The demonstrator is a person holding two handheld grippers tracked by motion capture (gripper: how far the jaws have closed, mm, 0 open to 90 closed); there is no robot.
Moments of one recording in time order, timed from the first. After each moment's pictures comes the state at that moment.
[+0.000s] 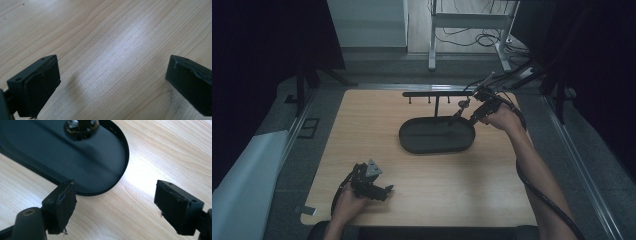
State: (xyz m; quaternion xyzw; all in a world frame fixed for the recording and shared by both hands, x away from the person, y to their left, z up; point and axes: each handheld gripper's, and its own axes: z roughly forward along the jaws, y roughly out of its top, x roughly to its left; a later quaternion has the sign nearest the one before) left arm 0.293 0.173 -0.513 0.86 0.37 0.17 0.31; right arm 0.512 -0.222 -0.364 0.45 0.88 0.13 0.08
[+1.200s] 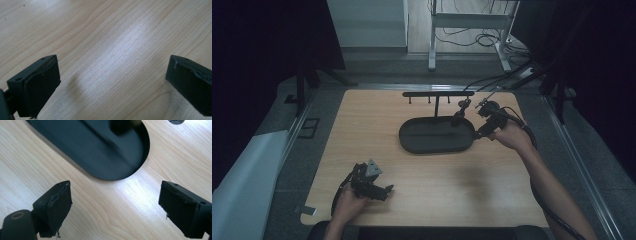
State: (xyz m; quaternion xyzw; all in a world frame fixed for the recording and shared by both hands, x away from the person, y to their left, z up) left arm 0.292 0.172 -0.512 0.86 0.37 0.17 0.31; right arm 0.450 -0.229 -0.363 0.36 0.91 0.18 0.11
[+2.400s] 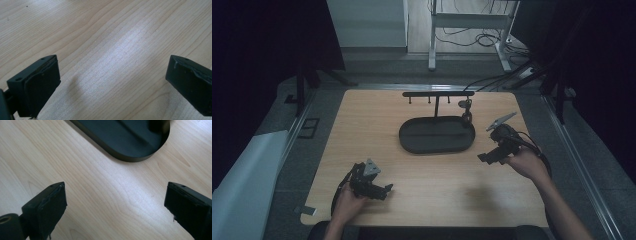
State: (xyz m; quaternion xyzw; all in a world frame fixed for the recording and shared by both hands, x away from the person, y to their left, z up) left arm 0.292 0.175 -0.511 0.85 0.38 0.17 0.33; right arm 0.377 -0.255 -0.377 0.34 0.91 0.23 0.12
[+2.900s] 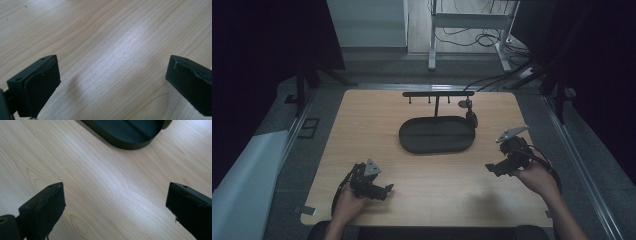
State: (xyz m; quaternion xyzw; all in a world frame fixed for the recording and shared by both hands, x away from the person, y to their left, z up) left arm 0.292 0.174 -0.511 0.85 0.38 0.17 0.32; right arm 0.343 -0.277 -0.386 0.34 0.90 0.24 0.14
